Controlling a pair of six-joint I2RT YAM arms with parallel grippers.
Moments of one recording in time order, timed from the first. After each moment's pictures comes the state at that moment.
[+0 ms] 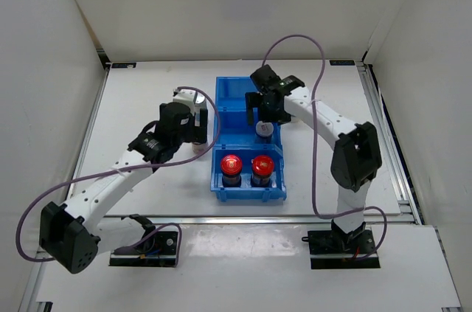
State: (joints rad) left arm -0.58 1.13 0.94 -0.37 -0.35 -0.21; right arm 0.62 1.91 1.70 -0.94 0.15 0.45
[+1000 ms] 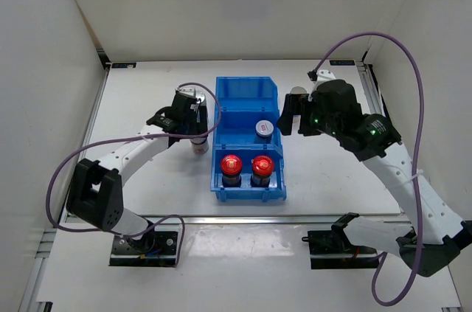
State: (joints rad) left arm -0.46 1.46 1.03 -0.42 -0.26 -0.36; right arm 0.63 1.12 1.40 -0.91 0.08 0.40
